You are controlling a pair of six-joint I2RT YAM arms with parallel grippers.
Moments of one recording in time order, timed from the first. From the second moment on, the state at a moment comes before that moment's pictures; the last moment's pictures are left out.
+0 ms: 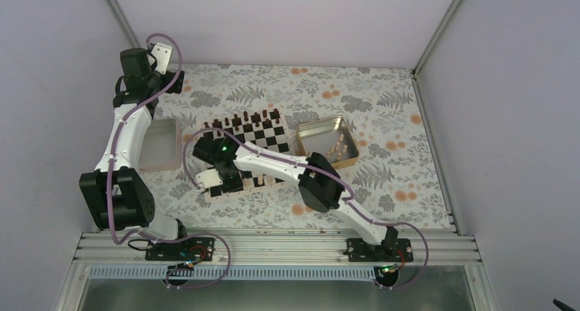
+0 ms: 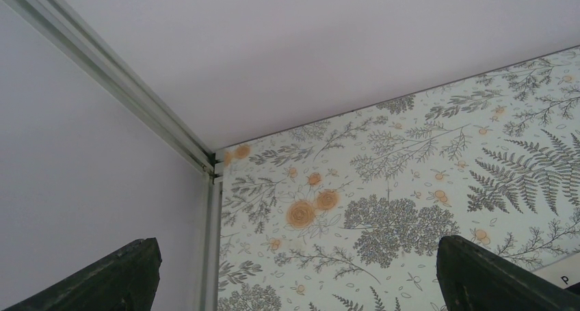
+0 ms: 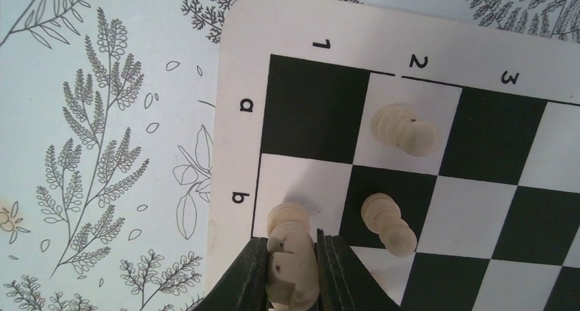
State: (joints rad) left arm 0.14 1.50 1.35 -0.30 0.06 0.36; right arm 1.17 2.46 2.25 -1.16 -0.07 -0.80
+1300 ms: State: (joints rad) left arm 0.14 1.50 1.35 -0.31 0.10 0.36; right arm 1.15 2.37 2.23 -1.14 -0.10 -0.80
